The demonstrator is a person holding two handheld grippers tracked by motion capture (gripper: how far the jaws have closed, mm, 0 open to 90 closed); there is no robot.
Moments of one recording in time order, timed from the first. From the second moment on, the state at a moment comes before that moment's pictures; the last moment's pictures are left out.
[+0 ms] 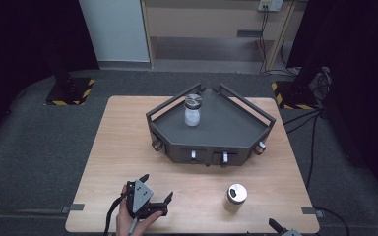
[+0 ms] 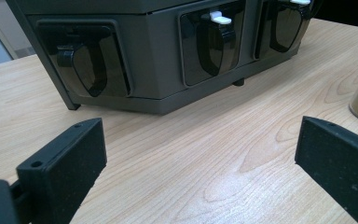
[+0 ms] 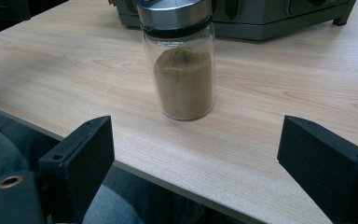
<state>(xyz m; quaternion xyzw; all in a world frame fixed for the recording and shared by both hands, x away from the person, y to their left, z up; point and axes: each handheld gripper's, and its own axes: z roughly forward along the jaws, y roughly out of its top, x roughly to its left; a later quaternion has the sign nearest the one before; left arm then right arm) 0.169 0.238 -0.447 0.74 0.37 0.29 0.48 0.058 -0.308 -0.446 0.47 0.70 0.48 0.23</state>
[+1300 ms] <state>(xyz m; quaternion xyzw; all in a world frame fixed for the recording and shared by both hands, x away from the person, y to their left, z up) 0.172 0.241 -0.448 0.73 0.38 0.28 0.49 0.130 -0.269 -0.440 0.43 0.75 0.44 0.24</state>
